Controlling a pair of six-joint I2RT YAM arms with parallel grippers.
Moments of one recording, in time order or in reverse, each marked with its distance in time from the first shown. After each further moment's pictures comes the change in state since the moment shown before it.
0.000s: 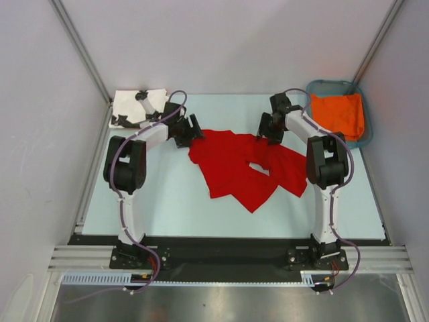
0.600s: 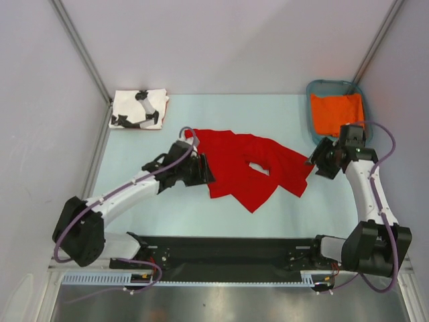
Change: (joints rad) left arm -0.361 -0.790 -0.634 -0.033 -0.143 -0.088; right arm -0.377 -0.963 -0.716 -0.140 -0.087 -0.006
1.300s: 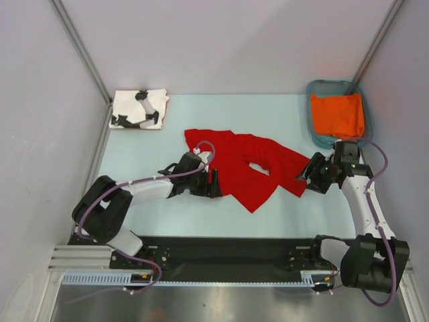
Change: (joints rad) left arm -0.039 0.224 -0.148 0.266 0.087 0.193; right arm -0.001 -0.129 -0.218 0.015 -0.143 0.000
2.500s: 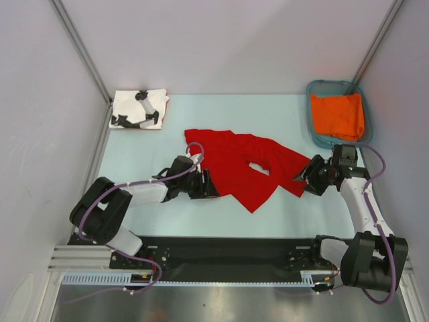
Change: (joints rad) left arm 0.076 -0.008 -0.123 0.188 0.142 -0.188; right arm 0.000 0.007 -0.060 0.073 -0.032 0.104
